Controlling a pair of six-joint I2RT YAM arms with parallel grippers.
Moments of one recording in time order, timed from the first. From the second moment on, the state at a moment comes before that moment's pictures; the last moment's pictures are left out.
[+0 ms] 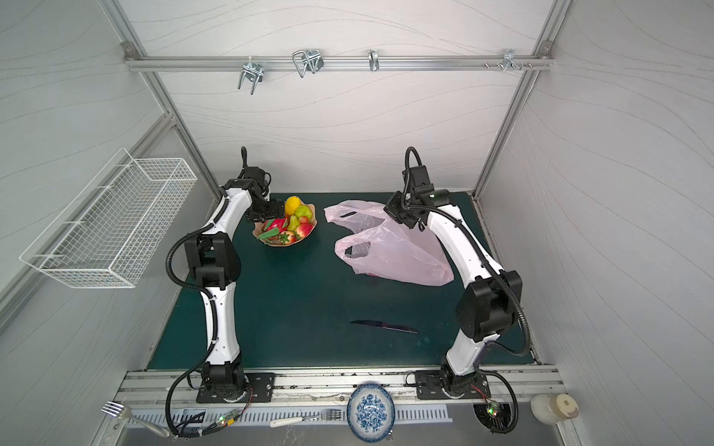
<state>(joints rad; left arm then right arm) 0.01 2.32 2.20 -1.09 0.03 -0.14 0.35 1.70 1.70 -0.84 -0.21 0.87</state>
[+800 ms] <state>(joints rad) 0.01 2.38 2.23 -1.06 0.09 -0.13 0.35 1.70 1.70 -0.84 -0.22 0.86</state>
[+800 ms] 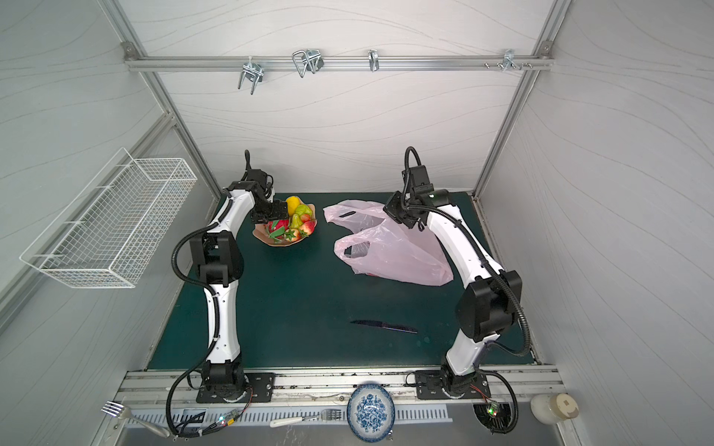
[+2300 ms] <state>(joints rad) 0.05 2.33 2.06 -0.92 0.19 -0.27 0.35 1.70 1.71 -0.82 -0.24 0.84</state>
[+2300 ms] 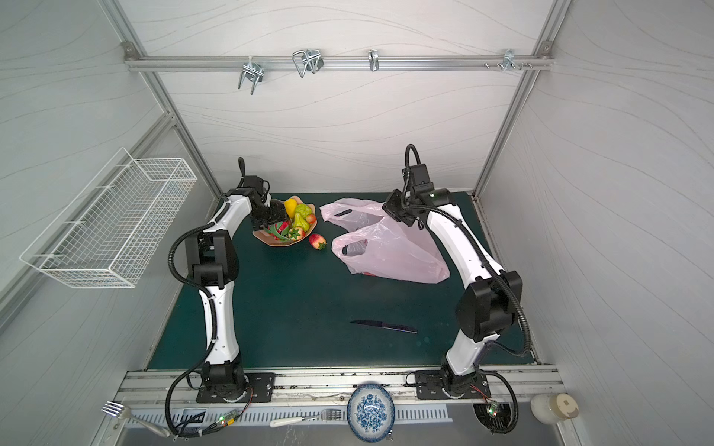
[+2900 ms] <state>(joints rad) 0.06 2.14 2.03 -0.98 0.23 -0.27 0.35 1.70 1.71 -0.81 -0.24 0.84</state>
